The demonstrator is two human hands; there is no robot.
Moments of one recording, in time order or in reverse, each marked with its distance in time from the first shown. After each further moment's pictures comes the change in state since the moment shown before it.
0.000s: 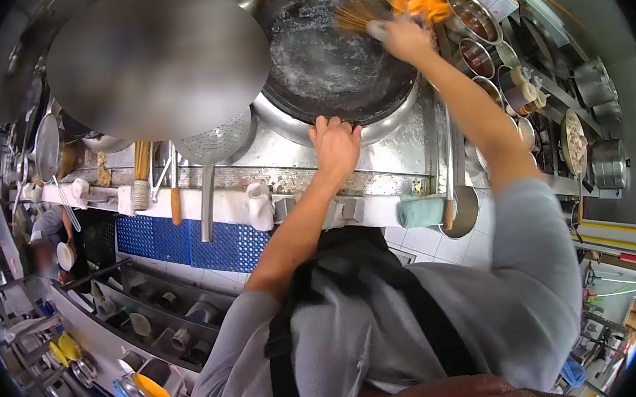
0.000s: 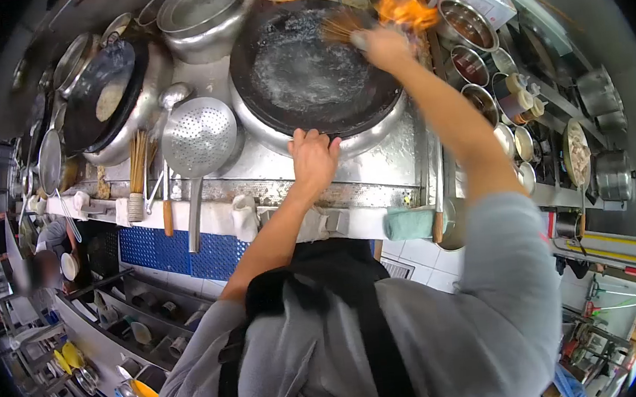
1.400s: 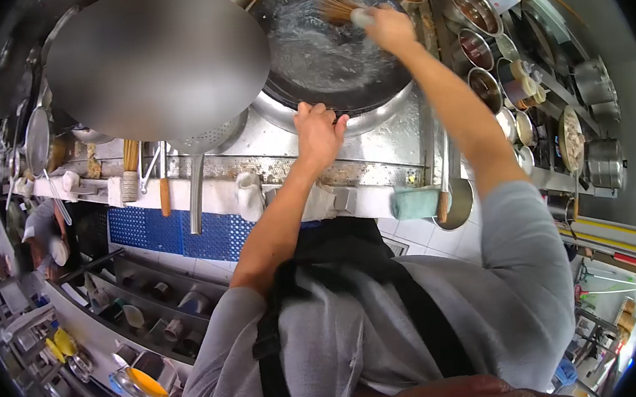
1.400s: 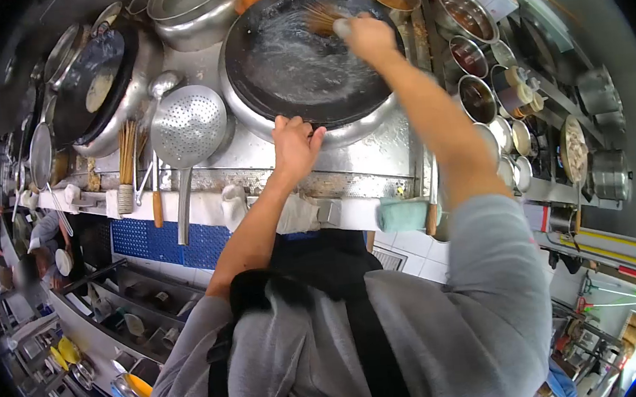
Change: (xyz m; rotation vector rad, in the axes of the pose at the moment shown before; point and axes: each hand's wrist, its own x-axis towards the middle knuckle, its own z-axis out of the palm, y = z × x) left_hand 0.004 -0.022 -0.013 -0.155 -0.040 0.030; right_hand 0.021 -0.051 -0.013 0.046 0.031 0.087
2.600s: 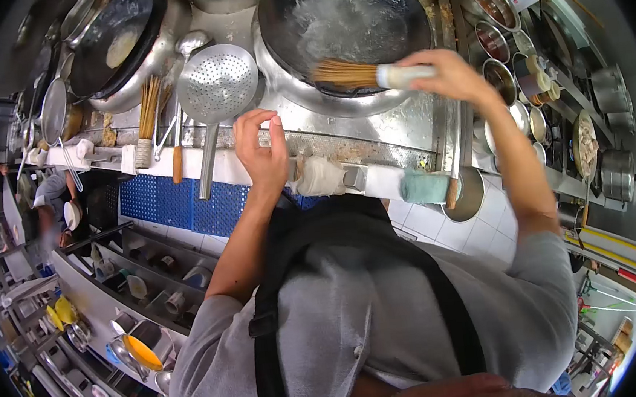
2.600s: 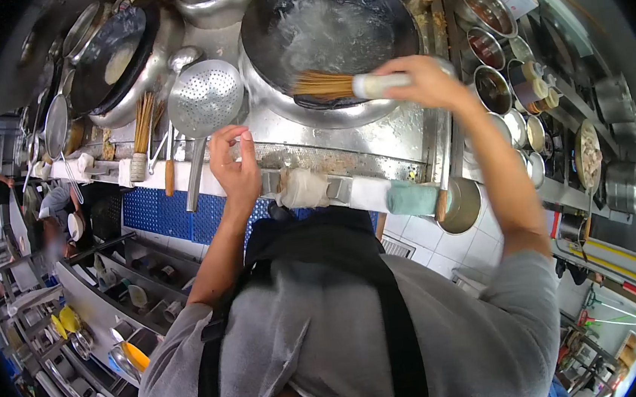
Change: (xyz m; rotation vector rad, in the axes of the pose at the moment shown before) left_hand -0.077 0.004 -0.126 -0.196 0.467 -0.114; right_hand -0.135 0.028 -0.071 0.653 -0.344 -0.297
